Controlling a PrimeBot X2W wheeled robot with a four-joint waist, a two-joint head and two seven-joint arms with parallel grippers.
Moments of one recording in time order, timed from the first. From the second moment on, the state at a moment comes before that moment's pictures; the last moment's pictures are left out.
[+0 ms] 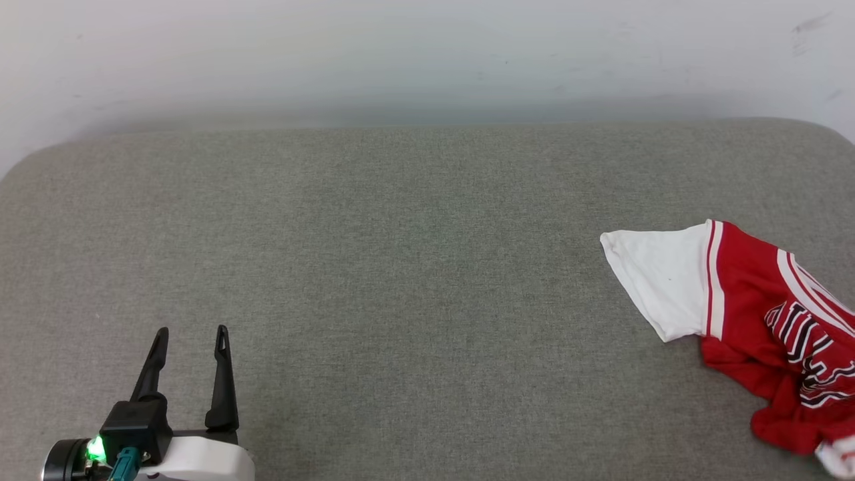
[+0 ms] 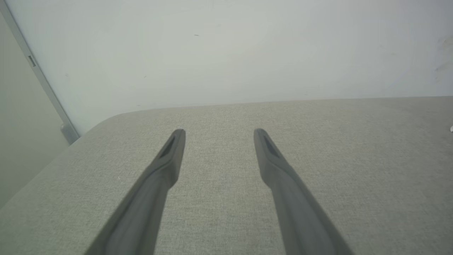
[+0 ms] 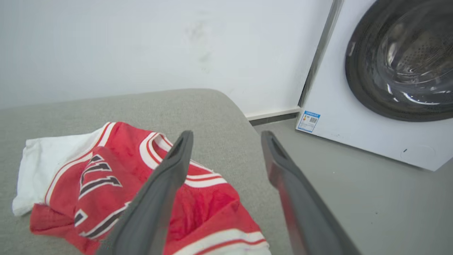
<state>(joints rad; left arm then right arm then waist) 0.04 0.08 0.11 0.05 -0.03 -0.04 -0.26 0.02 -0.45 -0.40 0.32 0.38 0.13 -0.20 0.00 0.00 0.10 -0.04</state>
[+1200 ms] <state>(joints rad) -0.08 0.07 0.05 0.00 -0.03 -0.05 -0.26 -0.57 -0.70 0.21 0.31 0.50 0.13 0.95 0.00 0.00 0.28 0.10</state>
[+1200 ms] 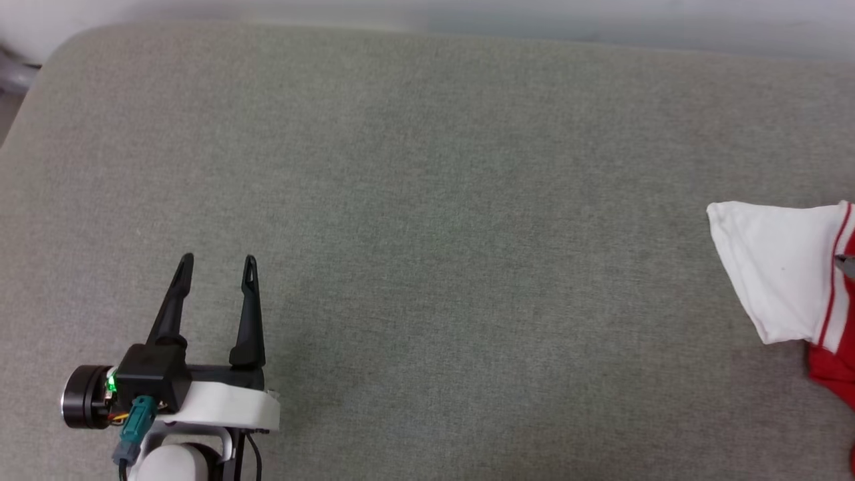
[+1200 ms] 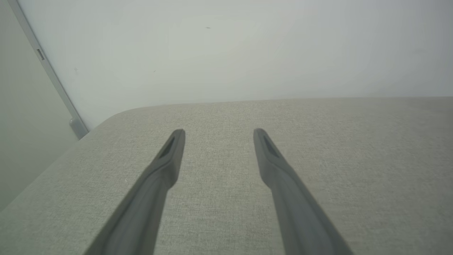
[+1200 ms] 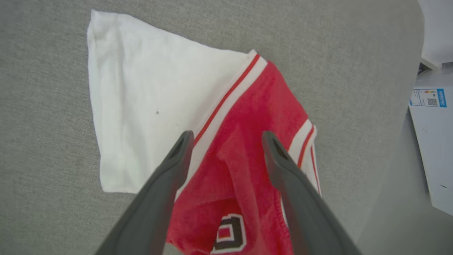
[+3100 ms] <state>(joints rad) -0.05 0.07 0.04 0.00 -0.02 -0.05 -0.26 -0.84 -0.36 0.84 0.14 0.78 0.13 0.43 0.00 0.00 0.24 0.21</state>
